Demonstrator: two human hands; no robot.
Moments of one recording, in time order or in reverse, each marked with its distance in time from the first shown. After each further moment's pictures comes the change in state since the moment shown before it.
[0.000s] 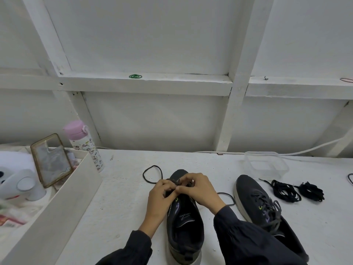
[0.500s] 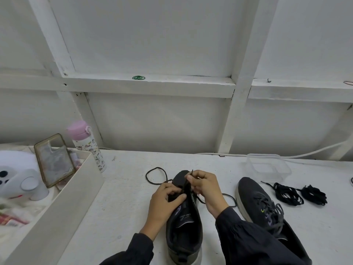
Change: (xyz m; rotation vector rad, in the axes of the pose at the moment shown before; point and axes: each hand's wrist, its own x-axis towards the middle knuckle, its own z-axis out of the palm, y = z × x) left_hand -0.006 0.004 -0.001 0.002 -0.045 -0.058; right_hand -0.003 -0.004 -0.002 0.730 0.119 0.128
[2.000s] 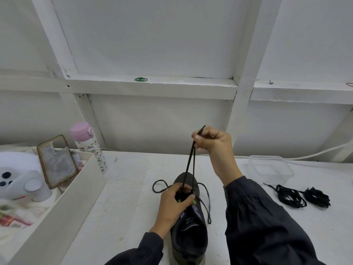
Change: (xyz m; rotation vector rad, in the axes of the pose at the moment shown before) left_hand 0.001 0.012 0.016 -0.148 -0.027 0.050; right_hand 0.017 -0.107 0.010 0.149 -0.064 -0.430
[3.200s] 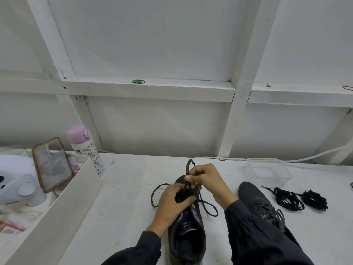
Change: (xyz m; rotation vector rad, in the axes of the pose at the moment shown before) left_hand 0.017 -0.010 0.001 0.277 -0.094 0.017; right_hand -0.026 0.065 -0.033 -0.442 -0.169 0.365
